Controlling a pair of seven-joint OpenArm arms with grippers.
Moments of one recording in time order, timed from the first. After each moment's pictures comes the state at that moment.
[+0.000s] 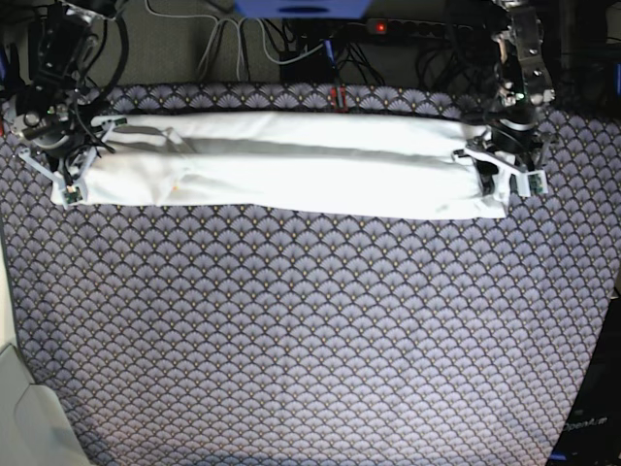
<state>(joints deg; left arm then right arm) 16.4 -7.6 -17.0 81.0 -11.7 -7.9 14.1 -11.7 5.6 32.5 100.1 -9.6 40.1 -52.4</state>
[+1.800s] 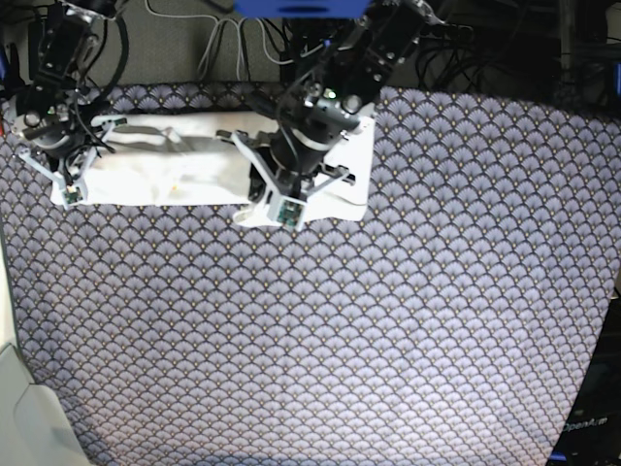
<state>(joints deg) 7.9 0.5 34.7 101.6 -9.3 10.2 38.5 -11.7 5.6 32.4 100.1 -9.9 40.1 -52.3</state>
